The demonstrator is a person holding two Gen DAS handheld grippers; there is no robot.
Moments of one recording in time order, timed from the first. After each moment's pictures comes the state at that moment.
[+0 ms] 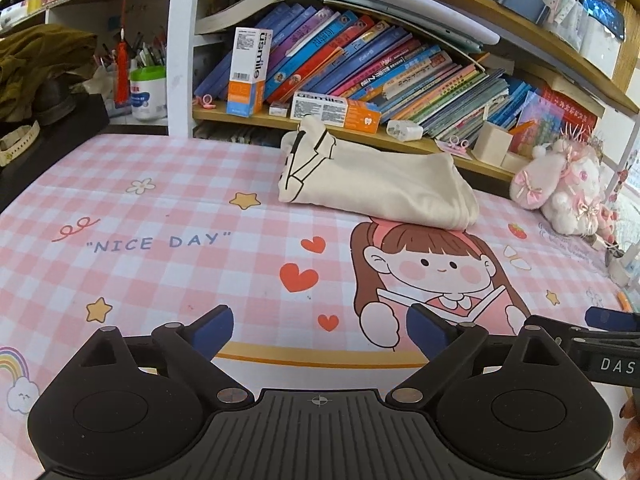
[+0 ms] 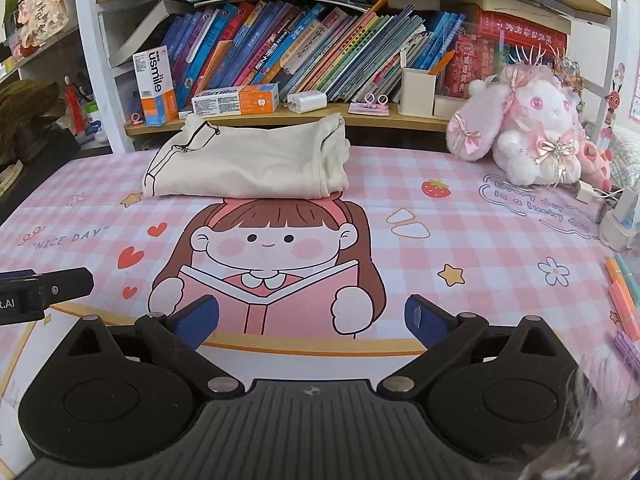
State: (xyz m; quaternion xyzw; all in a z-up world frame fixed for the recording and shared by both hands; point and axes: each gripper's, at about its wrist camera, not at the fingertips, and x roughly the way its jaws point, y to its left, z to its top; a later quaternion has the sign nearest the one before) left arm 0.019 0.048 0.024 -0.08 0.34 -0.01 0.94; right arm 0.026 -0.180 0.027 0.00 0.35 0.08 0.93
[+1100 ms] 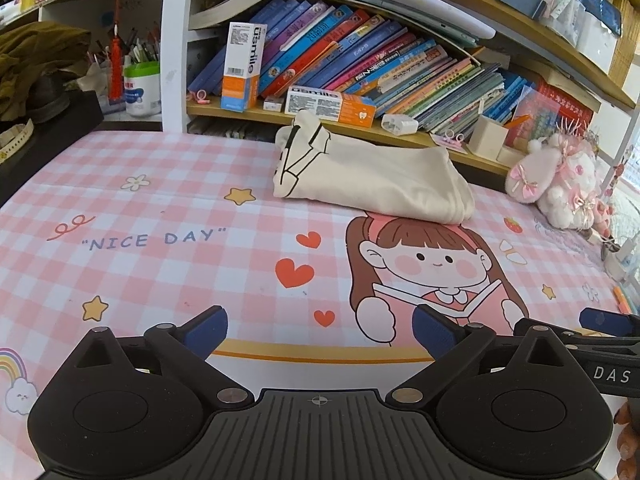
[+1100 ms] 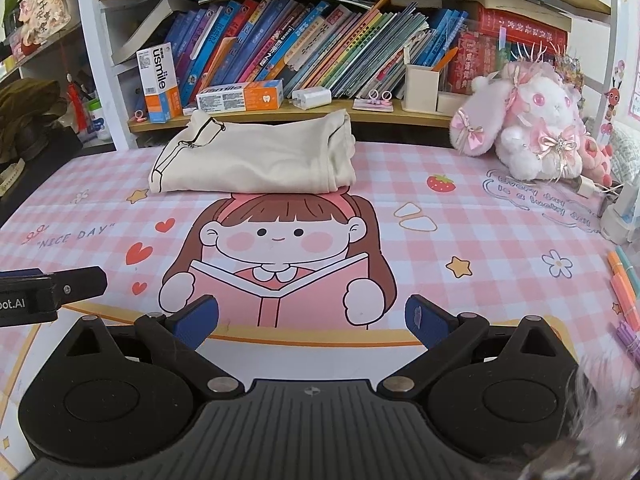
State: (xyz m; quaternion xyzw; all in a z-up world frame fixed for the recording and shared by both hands) left arm 0.021 0.049 0.025 -0.08 0.35 -0.02 0.93; right arm 0.021 -0.172 0.028 0.00 0.36 0.08 0.93
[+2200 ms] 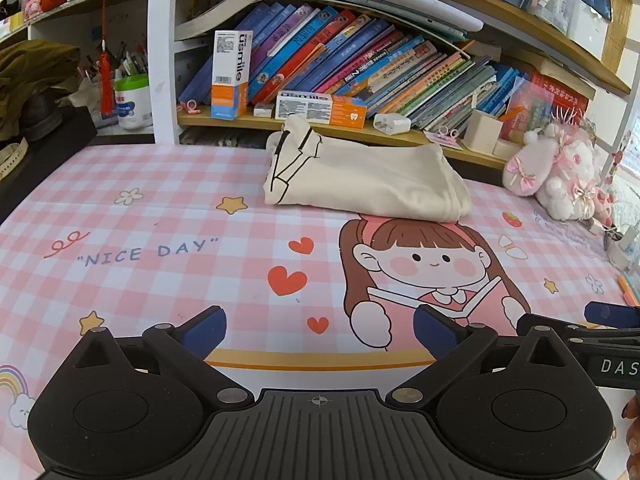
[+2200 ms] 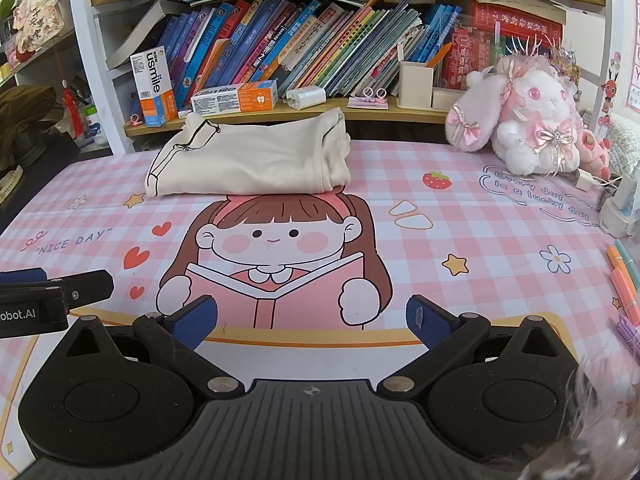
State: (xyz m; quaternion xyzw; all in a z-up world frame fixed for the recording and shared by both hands) left arm 0.025 0.037 0.025 -0.05 0.35 -0.02 0.94; right arm 0.023 -0.178 0.028 0.02 0.36 0.08 0.93
